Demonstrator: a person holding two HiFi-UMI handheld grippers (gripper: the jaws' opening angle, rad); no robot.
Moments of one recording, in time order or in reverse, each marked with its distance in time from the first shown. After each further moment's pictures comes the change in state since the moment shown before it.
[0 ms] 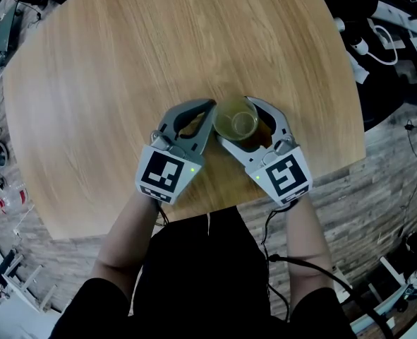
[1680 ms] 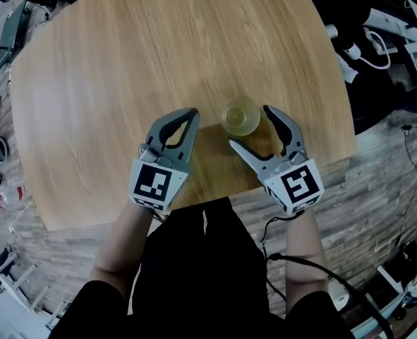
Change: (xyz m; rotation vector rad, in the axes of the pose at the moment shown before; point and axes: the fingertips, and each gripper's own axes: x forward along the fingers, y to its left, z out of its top) left arm -0.049 -0.014 0.007 0.032 -0.021 0.135; right arm -0.068 -0.002 0.006 0.076 -0.047 -0.091
